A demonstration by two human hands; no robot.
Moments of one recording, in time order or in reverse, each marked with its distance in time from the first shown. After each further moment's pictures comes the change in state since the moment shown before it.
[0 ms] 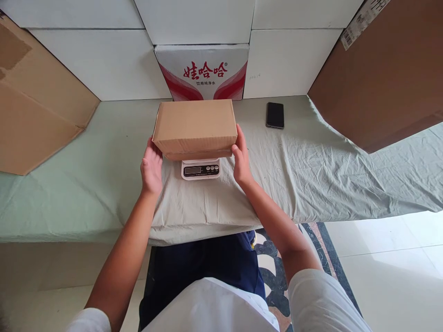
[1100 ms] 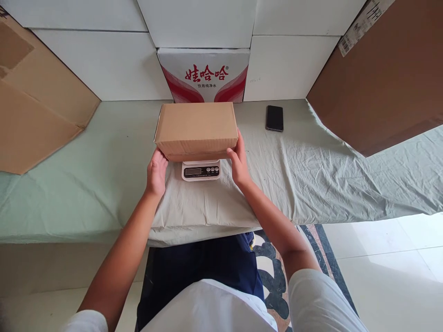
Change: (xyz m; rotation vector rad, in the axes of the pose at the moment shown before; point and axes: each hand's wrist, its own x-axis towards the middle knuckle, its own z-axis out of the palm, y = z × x) left_hand -0.005 0.001 0.010 0.036 -0.001 -0.102; right_hand 0.000 -0.007 0.011 -0.002 -0.013 -0.021
